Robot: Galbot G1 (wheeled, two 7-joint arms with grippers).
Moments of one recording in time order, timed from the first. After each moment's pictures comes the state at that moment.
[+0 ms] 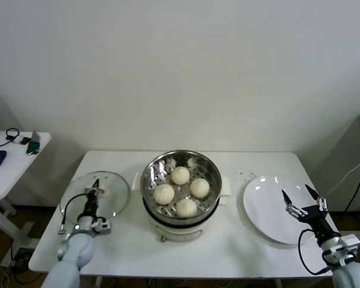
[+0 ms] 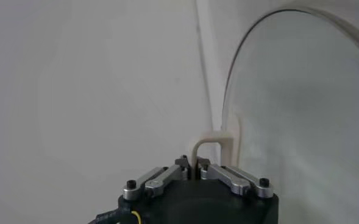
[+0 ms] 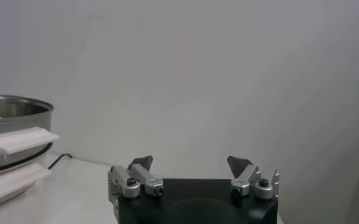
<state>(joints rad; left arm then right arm) 1.05 -1.19 -0.43 -1.27 1.31 0.18 -0.21 -1.50 1.03 0.77 1.75 0.45 0.13 -0.23</state>
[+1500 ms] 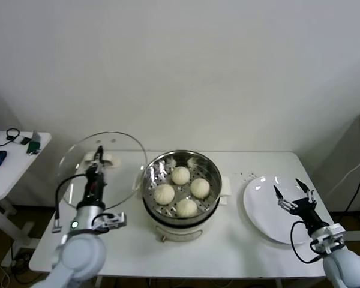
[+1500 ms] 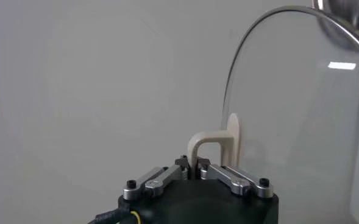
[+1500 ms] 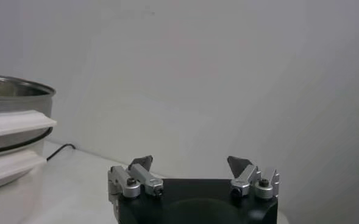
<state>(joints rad) 1.19 -0.97 -0.19 -2.10 1.19 0.67 0.02 -1.36 1.01 0.66 1.63 0.38 0.16 -0.24</state>
